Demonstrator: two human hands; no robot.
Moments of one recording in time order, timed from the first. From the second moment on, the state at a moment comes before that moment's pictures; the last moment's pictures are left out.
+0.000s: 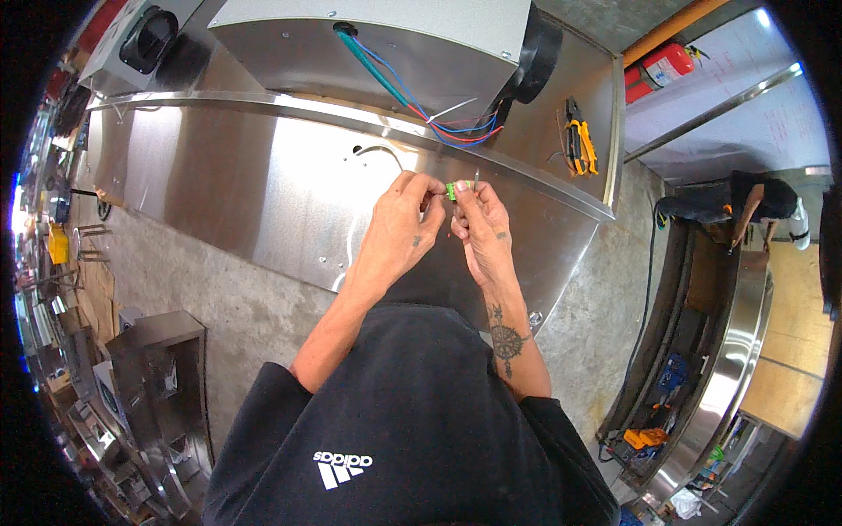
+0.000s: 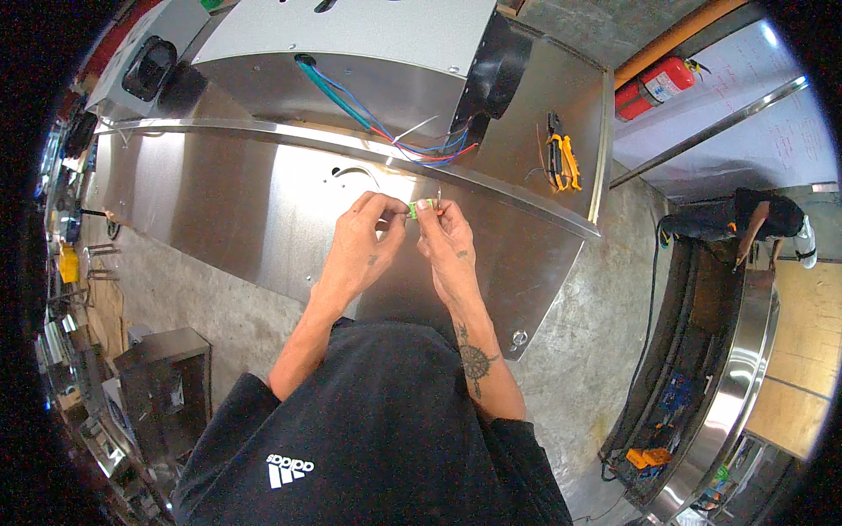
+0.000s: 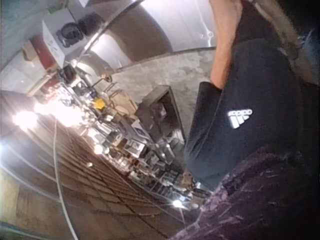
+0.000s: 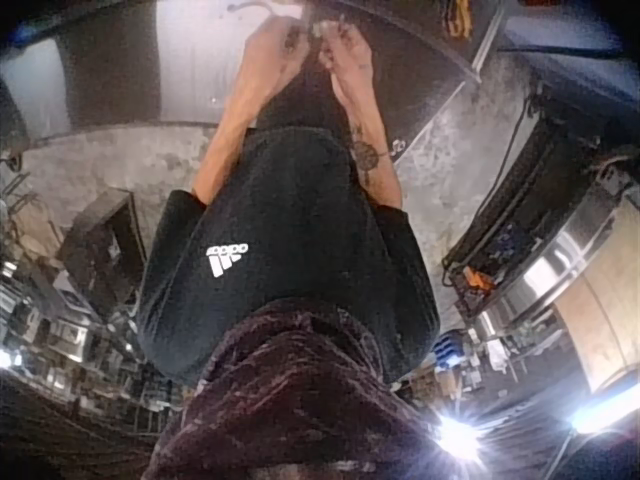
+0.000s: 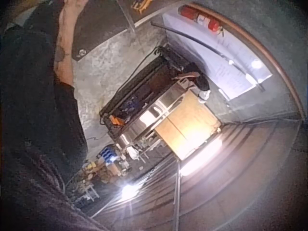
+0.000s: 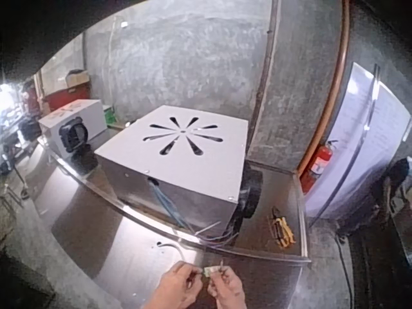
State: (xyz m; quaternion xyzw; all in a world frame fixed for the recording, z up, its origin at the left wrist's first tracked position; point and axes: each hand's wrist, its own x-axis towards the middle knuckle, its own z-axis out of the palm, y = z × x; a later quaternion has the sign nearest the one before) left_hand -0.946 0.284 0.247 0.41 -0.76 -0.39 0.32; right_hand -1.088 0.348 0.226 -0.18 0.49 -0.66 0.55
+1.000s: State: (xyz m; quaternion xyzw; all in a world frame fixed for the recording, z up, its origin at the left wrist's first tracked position) left_hand -0.944 0.284 0.229 0.39 -0.48 -0.69 0.37; right_hand -1.089 0.355 0.219 -0.14 0.45 -0.66 0.59
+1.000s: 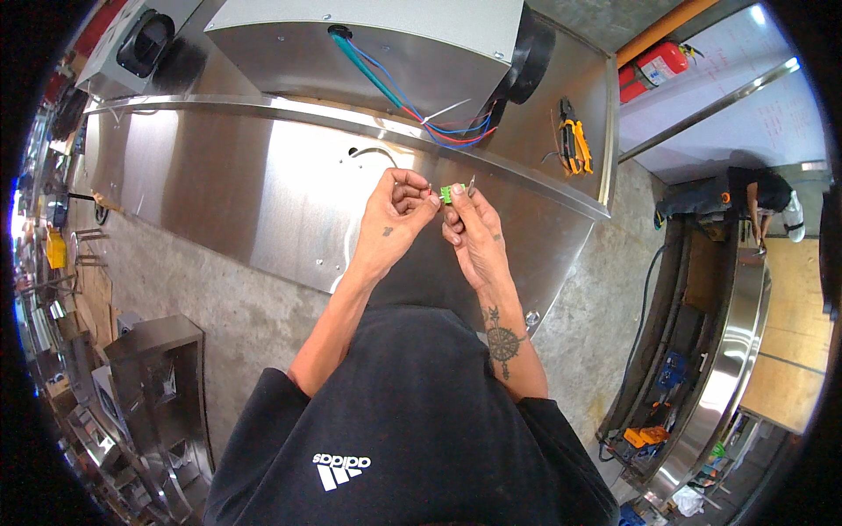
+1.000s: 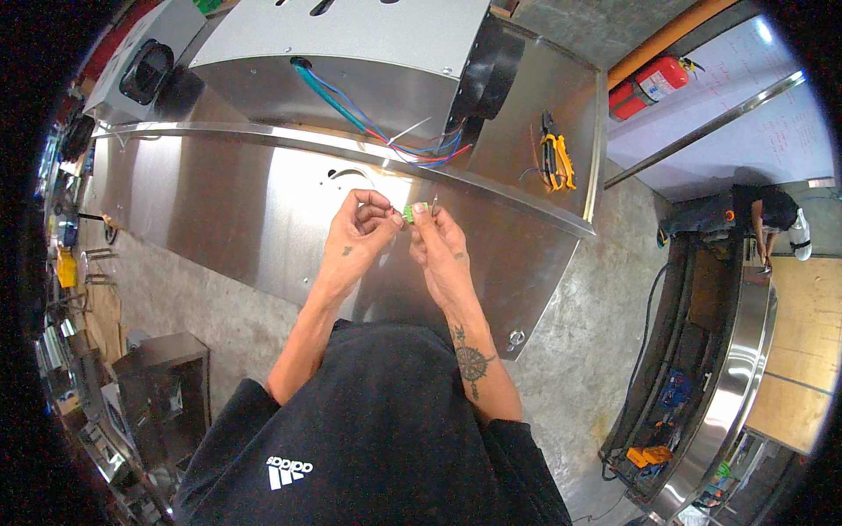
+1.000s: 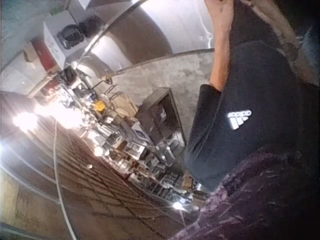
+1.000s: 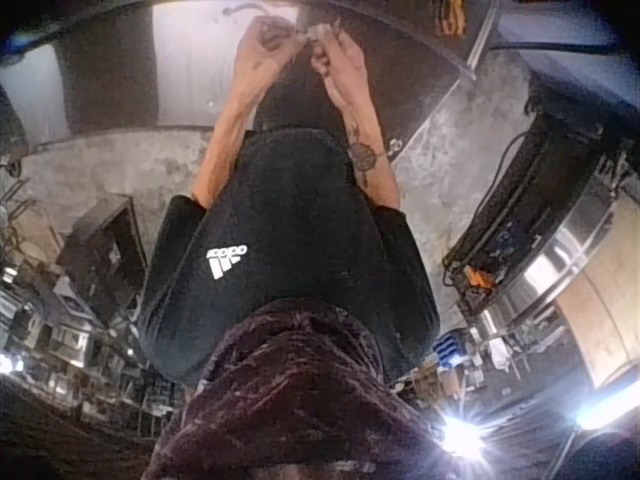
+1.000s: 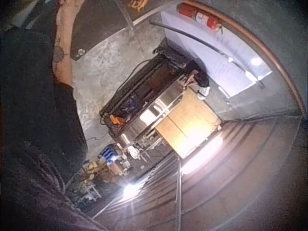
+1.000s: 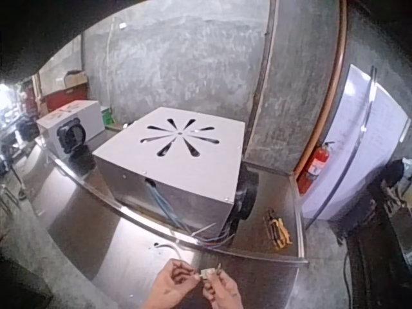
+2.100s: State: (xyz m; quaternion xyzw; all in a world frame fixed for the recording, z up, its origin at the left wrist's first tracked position) left_hand -0.930 0.269 0.226 0.34 -0.53 -0.72 0.28; right_hand -1.112 0.364 0.219 -0.18 0.52 -0.61 0.57
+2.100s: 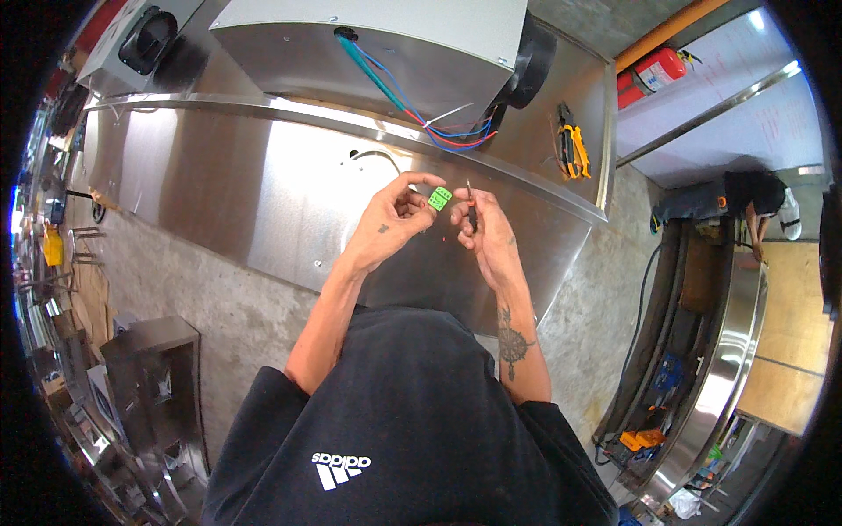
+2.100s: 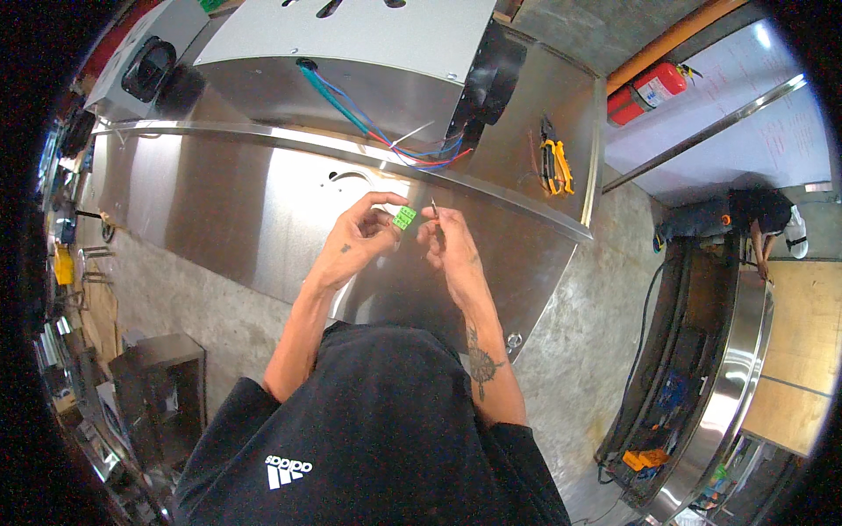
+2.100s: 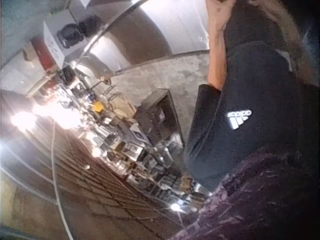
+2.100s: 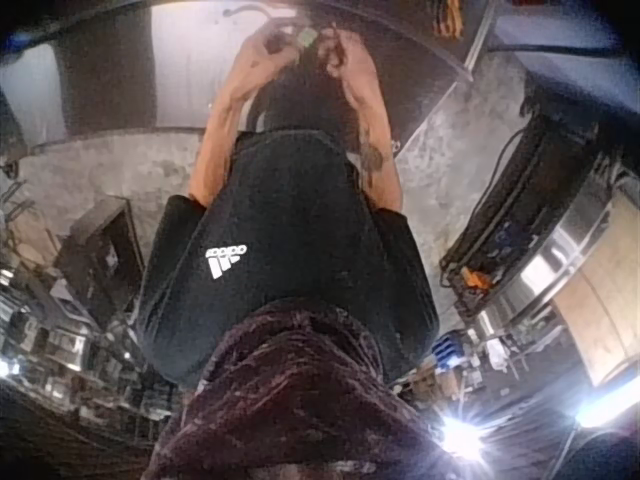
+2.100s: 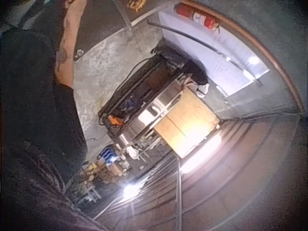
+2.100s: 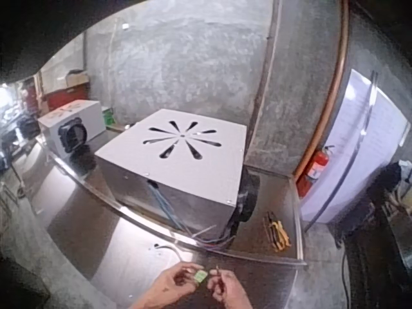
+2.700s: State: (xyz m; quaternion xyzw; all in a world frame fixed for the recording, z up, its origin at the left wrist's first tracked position) left_hand -0.938 0.275 0.227 0.38 -0.57 -0.66 0.32; right_hand -1.094 0.382 0.251 -0.60 0.68 -0.40 0.15
